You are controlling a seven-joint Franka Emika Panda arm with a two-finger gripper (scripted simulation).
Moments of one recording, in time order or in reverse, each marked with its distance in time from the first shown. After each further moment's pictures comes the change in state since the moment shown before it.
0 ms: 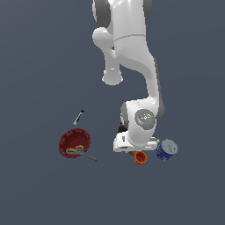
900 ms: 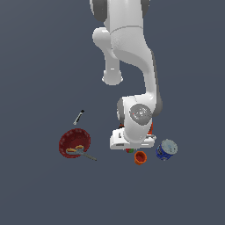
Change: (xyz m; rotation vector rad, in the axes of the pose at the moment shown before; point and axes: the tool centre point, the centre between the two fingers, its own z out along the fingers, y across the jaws) arm -0.005 0.017 -0.021 0.000 -0.001 -0.001
